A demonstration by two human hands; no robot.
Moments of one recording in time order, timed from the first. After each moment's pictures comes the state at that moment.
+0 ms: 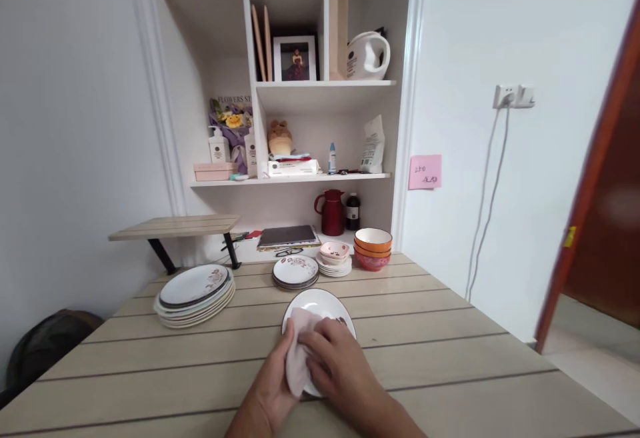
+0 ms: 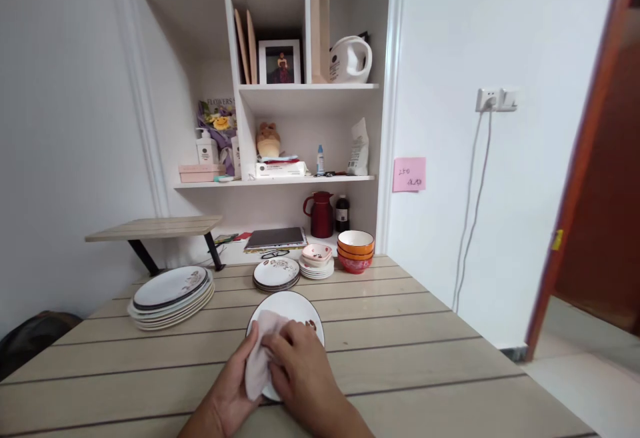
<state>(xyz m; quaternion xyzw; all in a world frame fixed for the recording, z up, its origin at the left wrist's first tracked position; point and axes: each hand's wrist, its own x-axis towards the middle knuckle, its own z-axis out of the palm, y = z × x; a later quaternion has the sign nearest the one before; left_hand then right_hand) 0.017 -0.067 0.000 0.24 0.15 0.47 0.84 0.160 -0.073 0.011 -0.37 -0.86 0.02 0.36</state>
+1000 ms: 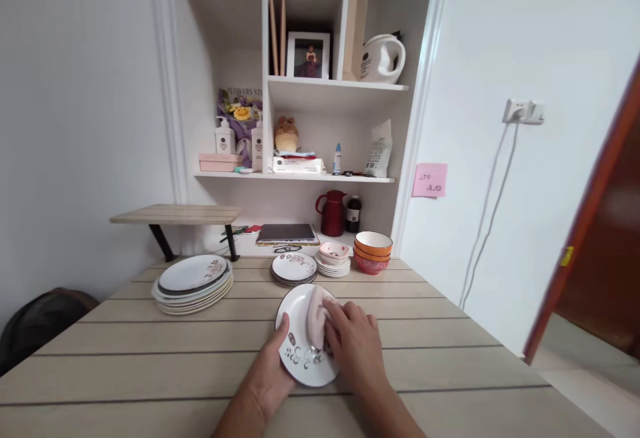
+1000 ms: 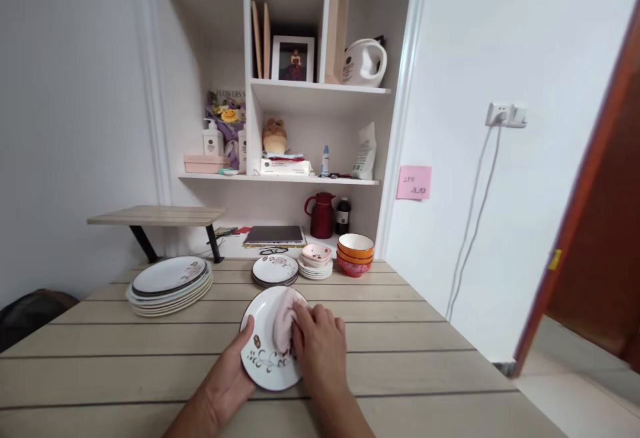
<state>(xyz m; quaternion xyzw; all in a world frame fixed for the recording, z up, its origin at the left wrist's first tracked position) 0.020 -0.065 -0.001 0.21 0.14 0.51 0.82 0.181 -0.048 0.005 -0.52 -0.75 -0.13 0.38</state>
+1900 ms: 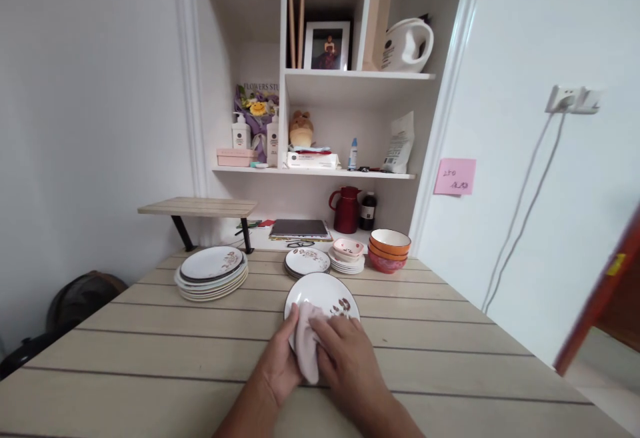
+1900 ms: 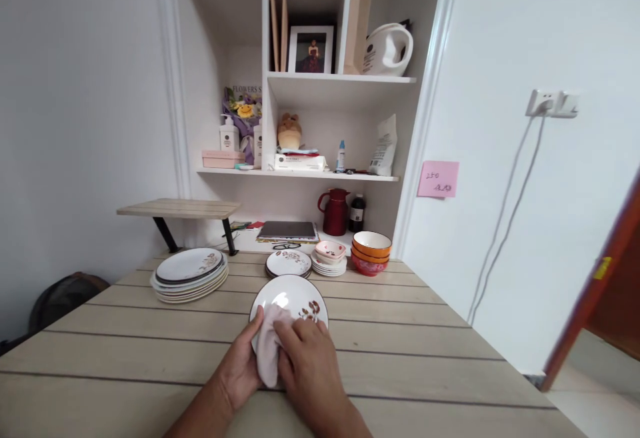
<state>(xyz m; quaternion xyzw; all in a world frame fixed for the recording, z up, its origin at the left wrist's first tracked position) 0.011 -0.065 0.000 0.22 0.11 0.51 0.82 0.152 -0.073 0.004 -0.38 -0.85 -0.08 0.36</state>
